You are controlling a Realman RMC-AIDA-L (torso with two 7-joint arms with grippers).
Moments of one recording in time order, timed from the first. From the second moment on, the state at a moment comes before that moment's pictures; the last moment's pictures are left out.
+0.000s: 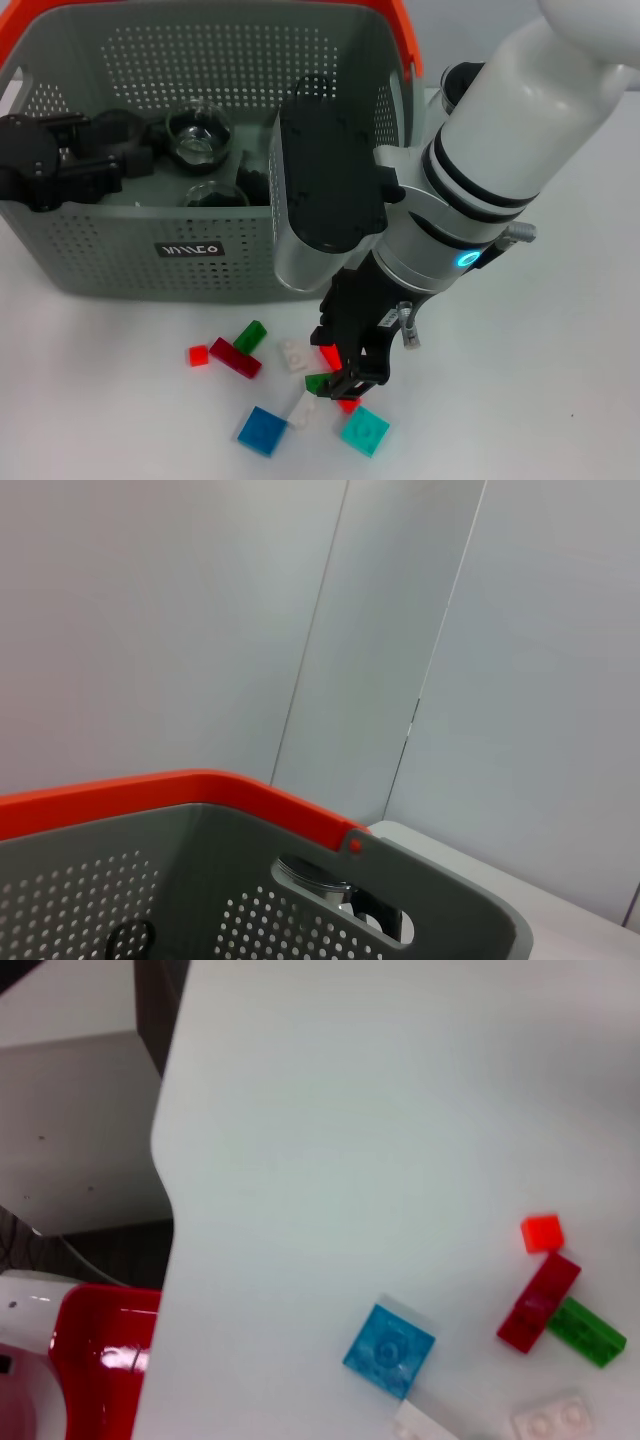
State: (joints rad) left arm -0.42 -2.07 0.45 1.14 1.96 1.86 -1.74; right arm 0.97 2.11 -1.79 -1.21 -2.29 -1.56 2.29
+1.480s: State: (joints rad) left arm -0.42 -2.07 0.45 1.10 1.96 1.83 -1.73; right arm 0.96 2.11 -1.93 -1.27 -2.48 -1.48 2.31
